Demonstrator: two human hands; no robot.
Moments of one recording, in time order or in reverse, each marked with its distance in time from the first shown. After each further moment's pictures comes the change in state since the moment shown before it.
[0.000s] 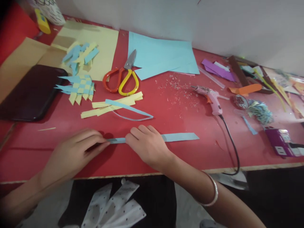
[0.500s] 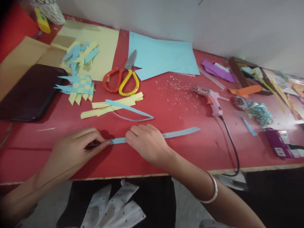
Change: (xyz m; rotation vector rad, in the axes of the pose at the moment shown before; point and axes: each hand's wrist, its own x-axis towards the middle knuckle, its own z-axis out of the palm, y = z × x) left_hand 0.005 -0.001 -0.002 -0.003 -0.044 -0.121; right_hand 0.009 0.004 0.000 -0.016 0.004 0.008
